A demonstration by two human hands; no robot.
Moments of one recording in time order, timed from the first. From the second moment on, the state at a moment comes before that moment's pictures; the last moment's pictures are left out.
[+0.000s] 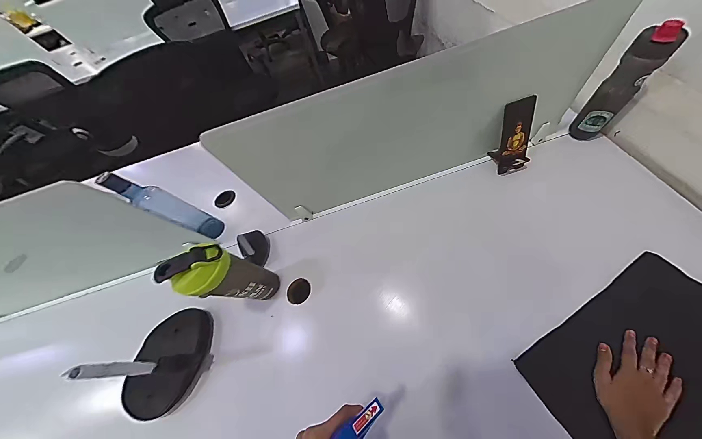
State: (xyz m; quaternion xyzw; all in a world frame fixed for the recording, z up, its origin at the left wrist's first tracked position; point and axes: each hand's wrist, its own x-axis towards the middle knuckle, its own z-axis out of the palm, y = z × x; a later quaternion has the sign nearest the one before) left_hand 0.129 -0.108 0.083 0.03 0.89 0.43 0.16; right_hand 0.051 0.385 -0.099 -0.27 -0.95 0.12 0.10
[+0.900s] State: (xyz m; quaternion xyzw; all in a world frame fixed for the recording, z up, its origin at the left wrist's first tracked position) left_hand 0.127 -0.151 0.091 0.03 0.88 0.47 0.01; right_hand 0.080 0.333 -0.098 -0.26 -0.95 0.12 0.10
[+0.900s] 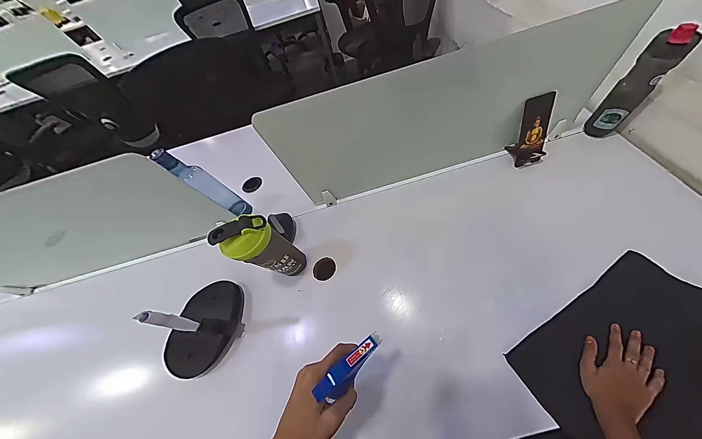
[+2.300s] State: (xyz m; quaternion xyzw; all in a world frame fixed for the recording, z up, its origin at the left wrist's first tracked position) left_hand -0.045 -0.231 0.050 -0.08 0.73 0.55 -0.39; right_hand 0.100 0.149 -0.083 0.02 -0.98 0.16 0.11
